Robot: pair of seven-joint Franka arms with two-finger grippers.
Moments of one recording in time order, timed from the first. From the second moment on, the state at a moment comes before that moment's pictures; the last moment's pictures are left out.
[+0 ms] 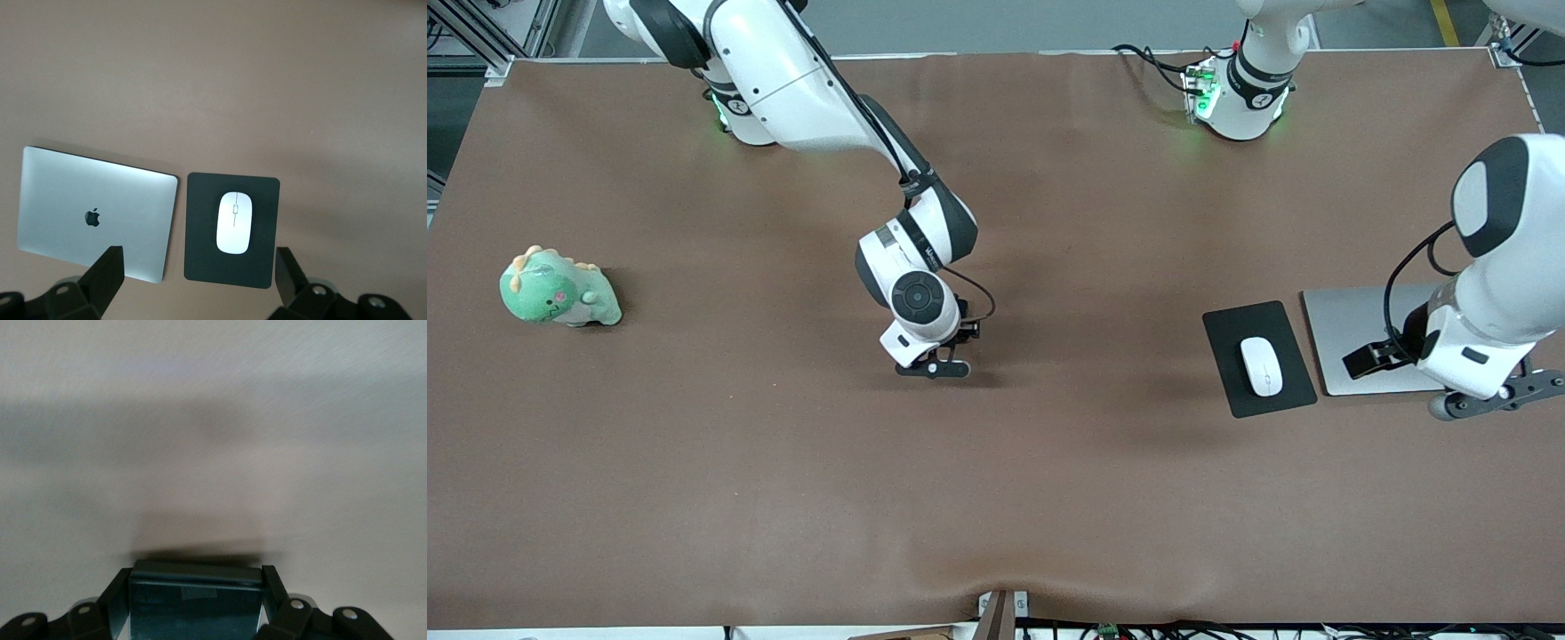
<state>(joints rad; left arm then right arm) 0.19 0.31 -0.32 -1.51 0.20 1.83 -0.38 0.68 0.78 -0.08 -1.52 0.17 2.15 0.59</state>
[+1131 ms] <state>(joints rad) 0.19 0.15 -0.38 -1.50 0.19 1.71 -0.38 -0.05 0.47 -0.09 -1.68 0.05 1.89 -0.10</state>
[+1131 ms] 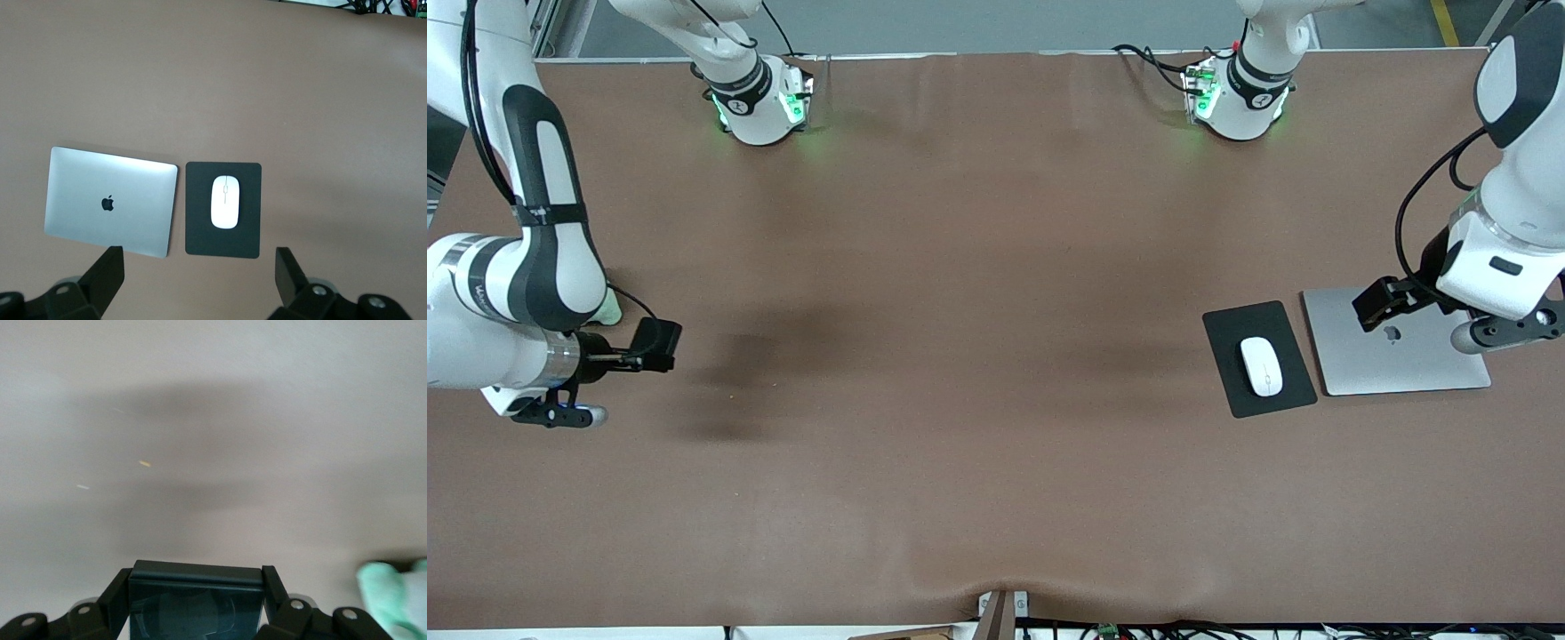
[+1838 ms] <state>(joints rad) 0.19 0.10 -0.39 -1.50 0.18 1.64 -0.36 -0.19 0.48 -0.09 -1.89 -0.03 2.14 -0.21</state>
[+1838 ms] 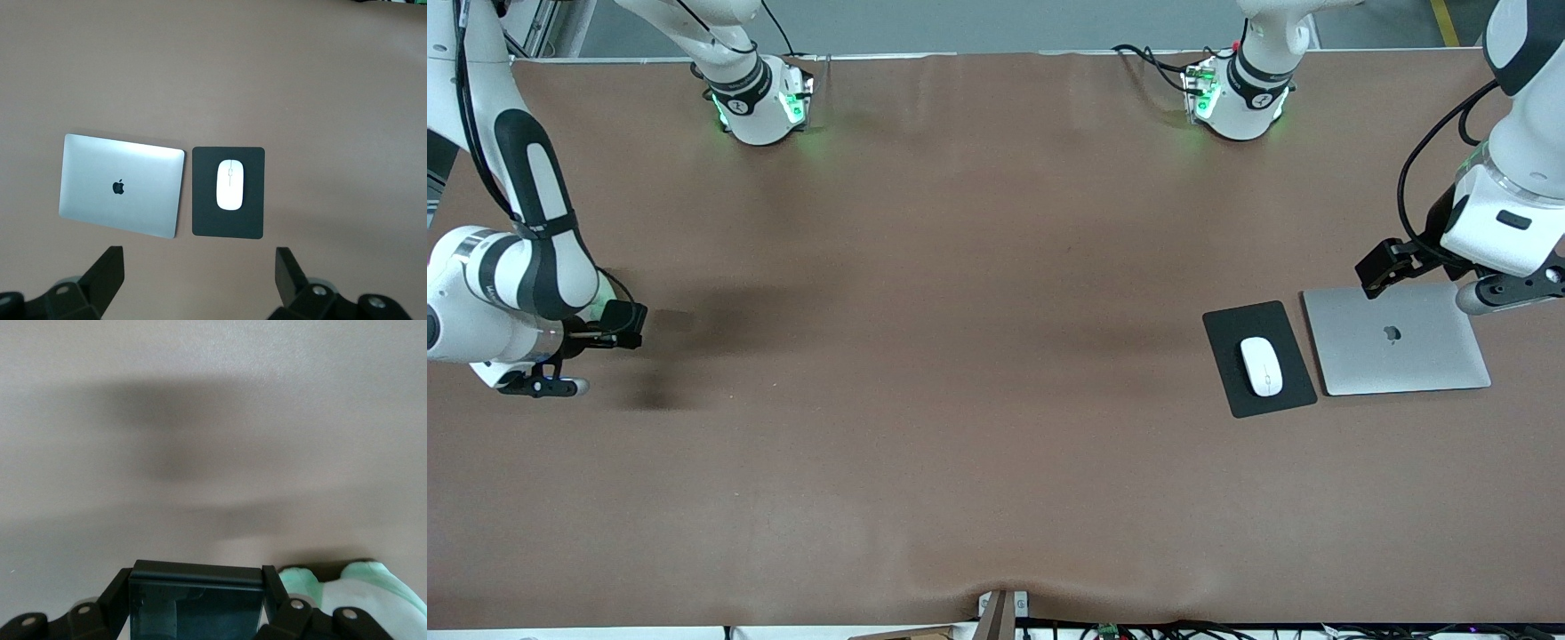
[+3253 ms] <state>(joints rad) -0.10 -0.05 -0.03 -1.61 0.08 1.55 -0.15 -0.18 0.56 -0.07 -1.87 -0.03 2.22 -0.31</state>
